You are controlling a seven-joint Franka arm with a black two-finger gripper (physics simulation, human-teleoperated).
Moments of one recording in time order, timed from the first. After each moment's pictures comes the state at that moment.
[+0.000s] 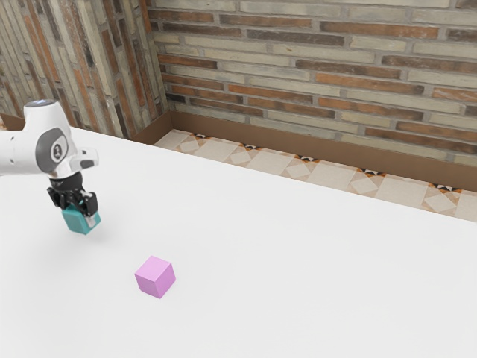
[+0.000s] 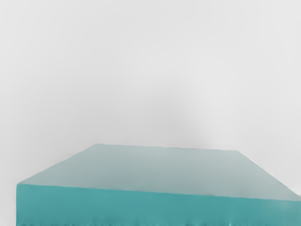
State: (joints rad) arm 0.36 0.29 0.10 -2.01 0.00 2.26 0.36
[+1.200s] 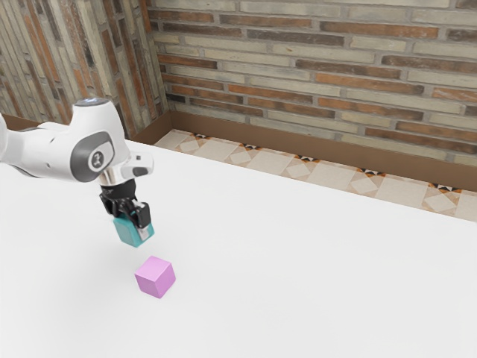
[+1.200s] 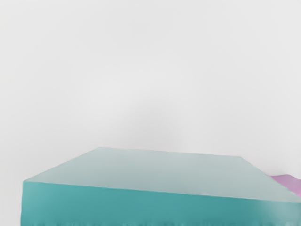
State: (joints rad) arm 0.35 0.07 -0.21 -2.22 -0.01 2.25 0.24
